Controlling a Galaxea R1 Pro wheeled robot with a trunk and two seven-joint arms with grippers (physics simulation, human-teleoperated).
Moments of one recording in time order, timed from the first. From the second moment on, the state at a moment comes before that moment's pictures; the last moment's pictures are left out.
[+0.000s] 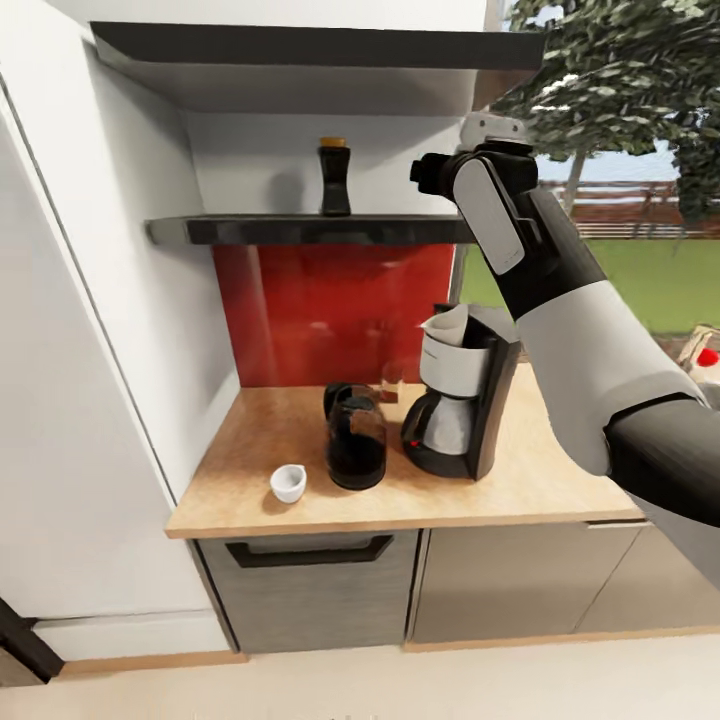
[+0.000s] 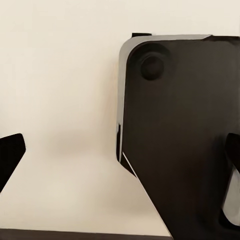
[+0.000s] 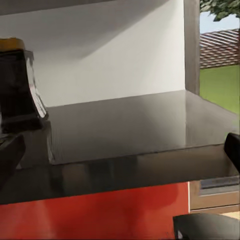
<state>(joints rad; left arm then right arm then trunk) 0.00 0.07 -0.04 -0.12 0.09 -0.10 0.00 -1.67 0.08 0.35 -0.89 -0.58 0.63 -0.50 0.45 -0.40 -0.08</state>
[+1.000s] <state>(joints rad) 0.00 0.07 -0.04 -0.12 0.09 -0.09 0.00 -1.67 0.08 0.35 -0.89 -0.58 0.63 -0.51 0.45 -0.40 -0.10</state>
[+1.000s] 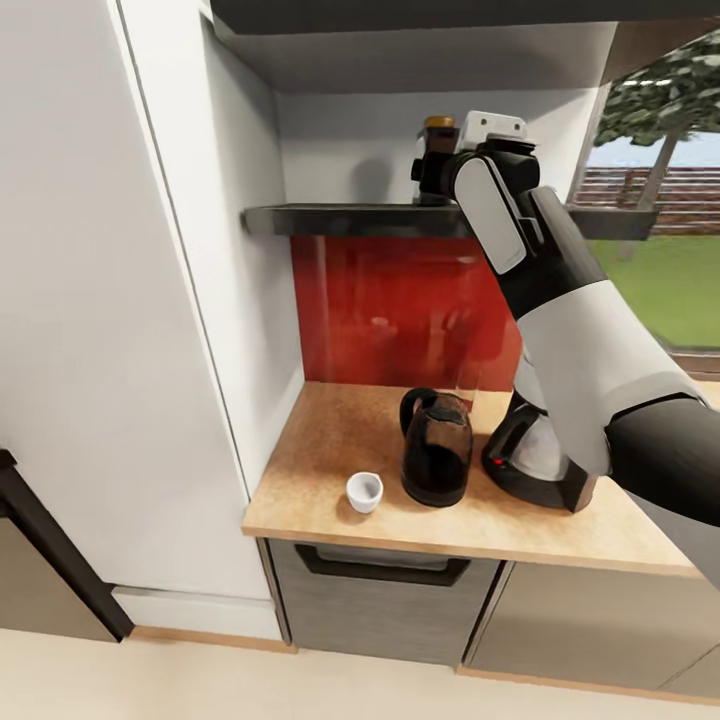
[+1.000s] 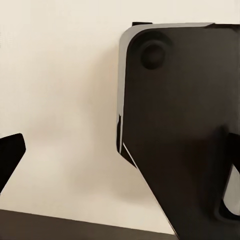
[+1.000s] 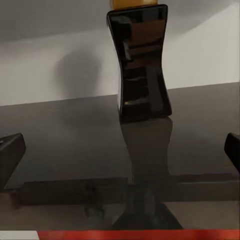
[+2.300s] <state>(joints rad) 0.00 0.07 -0.05 -0.12 0.09 -0.09 0.00 -1.67 0.08 0.35 -0.89 -0.58 0.63 -0.51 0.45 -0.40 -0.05</state>
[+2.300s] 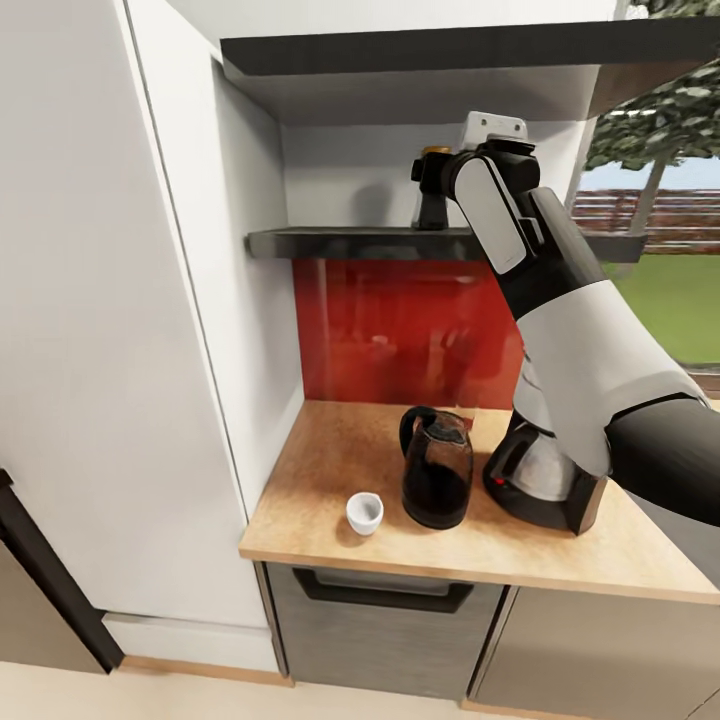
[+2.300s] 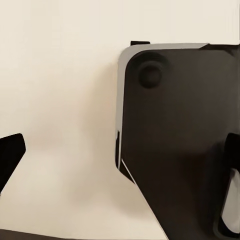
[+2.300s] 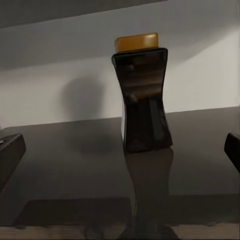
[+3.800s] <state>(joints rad) 0.00 0.07 -0.05 -0.11 0.09 -0.09 0.00 -1.67 0.08 0.35 -0.89 -0.58 0.63 -0.50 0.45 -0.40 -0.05</state>
